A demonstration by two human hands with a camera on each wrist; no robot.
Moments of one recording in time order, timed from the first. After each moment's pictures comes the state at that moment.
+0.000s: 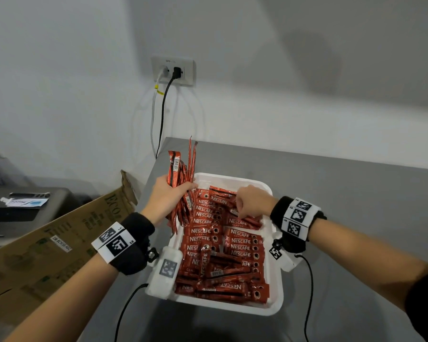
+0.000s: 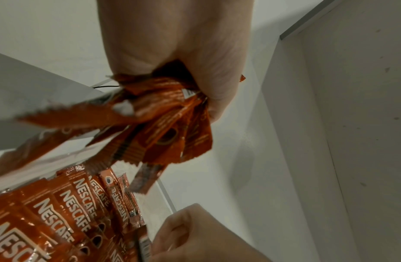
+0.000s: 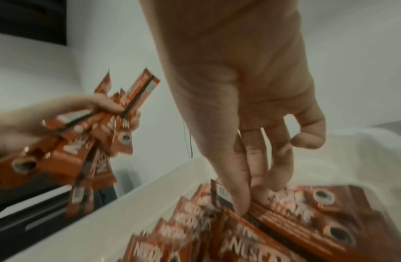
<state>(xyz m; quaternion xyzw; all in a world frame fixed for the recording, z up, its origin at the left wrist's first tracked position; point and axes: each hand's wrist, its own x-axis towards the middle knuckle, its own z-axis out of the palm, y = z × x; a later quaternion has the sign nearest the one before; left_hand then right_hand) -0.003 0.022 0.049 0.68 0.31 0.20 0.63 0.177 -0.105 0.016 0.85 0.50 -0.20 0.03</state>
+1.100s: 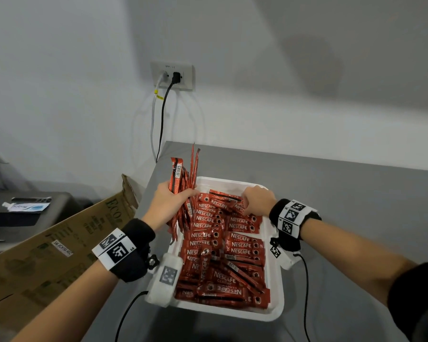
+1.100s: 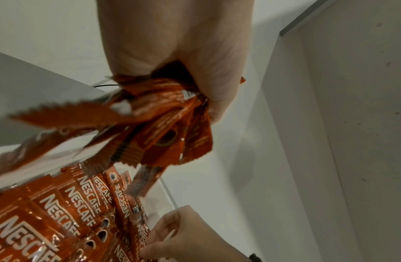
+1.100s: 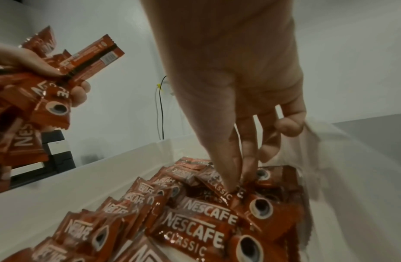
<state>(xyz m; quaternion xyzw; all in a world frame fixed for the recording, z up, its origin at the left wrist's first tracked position) -0.002 0.018 0.048 0.69 0.31 0.19 0.63 0.205 -0.104 -0.011 0.88 0.46 -0.14 0.05</state>
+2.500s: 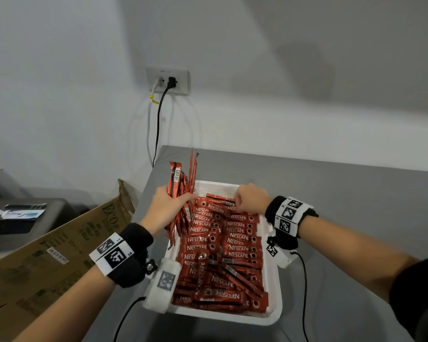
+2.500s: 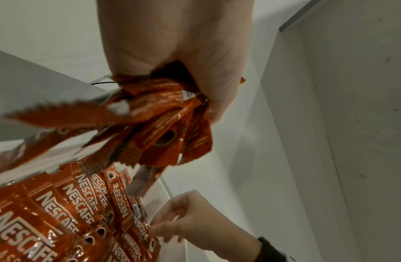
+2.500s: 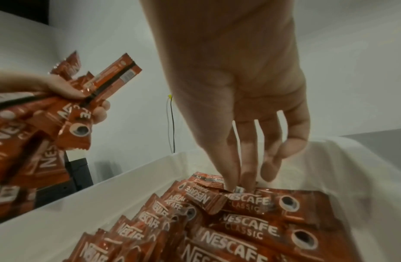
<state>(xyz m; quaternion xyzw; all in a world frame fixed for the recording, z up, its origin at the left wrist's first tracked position) 0.000 0.017 0.049 0.69 0.30 0.18 0.63 0.202 -0.095 0.006 0.87 0.46 -0.18 -0.02</state>
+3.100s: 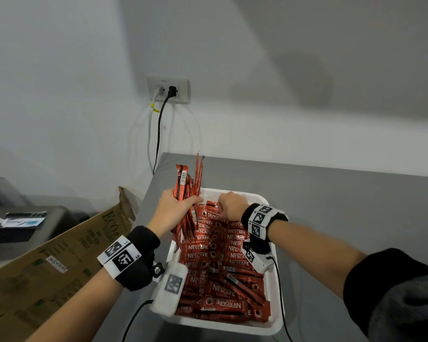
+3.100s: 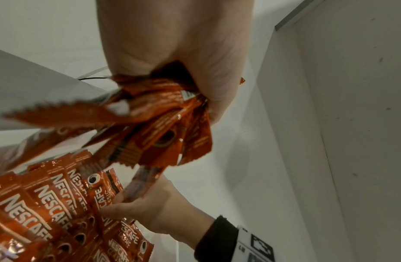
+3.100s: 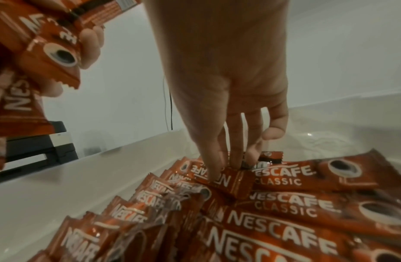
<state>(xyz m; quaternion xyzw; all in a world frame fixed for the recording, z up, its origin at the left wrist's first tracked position) 0.012 0.016 0.055 0.70 0.30 0.18 0.62 0.182 -0.054 -0.012 0.86 0.48 -0.18 0.01</state>
